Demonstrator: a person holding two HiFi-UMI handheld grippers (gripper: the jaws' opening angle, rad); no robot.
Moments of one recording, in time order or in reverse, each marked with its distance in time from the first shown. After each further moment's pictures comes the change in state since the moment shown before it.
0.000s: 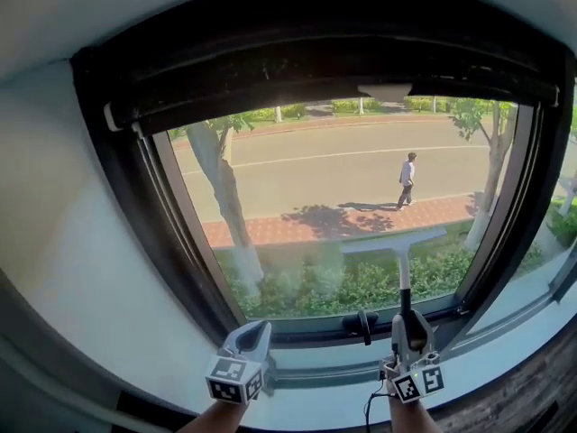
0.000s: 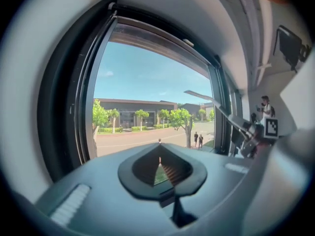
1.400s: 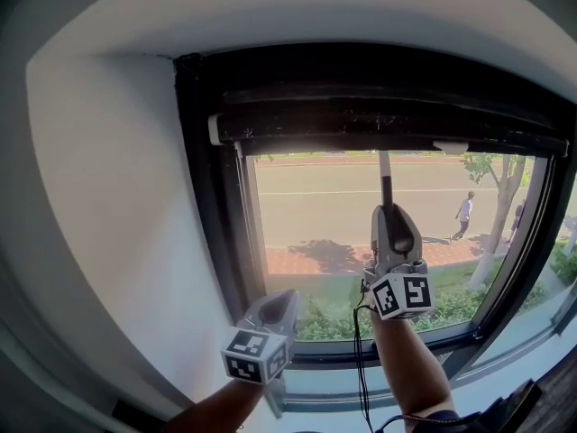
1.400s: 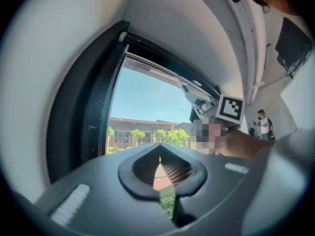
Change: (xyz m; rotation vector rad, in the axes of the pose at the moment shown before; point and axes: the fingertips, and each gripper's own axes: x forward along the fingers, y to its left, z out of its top) left arm -0.038 0.058 0.154 0.007 -0.237 -0.055; right arm 0.257 0.177 0.140 -0.188 -0.338 0.143
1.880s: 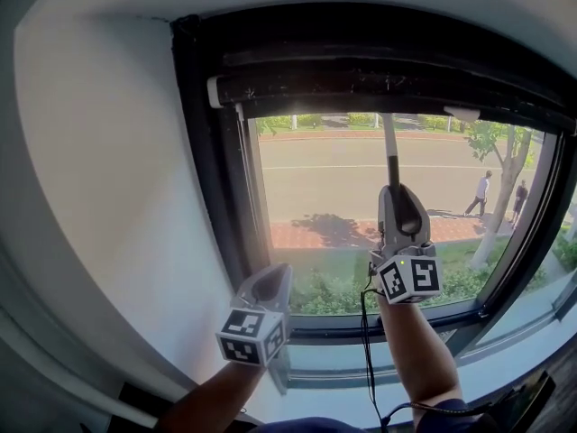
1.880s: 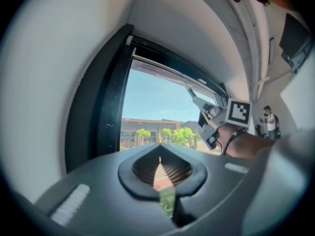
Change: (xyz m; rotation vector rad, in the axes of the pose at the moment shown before) left arm -0.015 0.018 -0.004 0.008 0.002 0.071; right arm -0.018 0.004 -0.015 -0.026 0.051 0.000
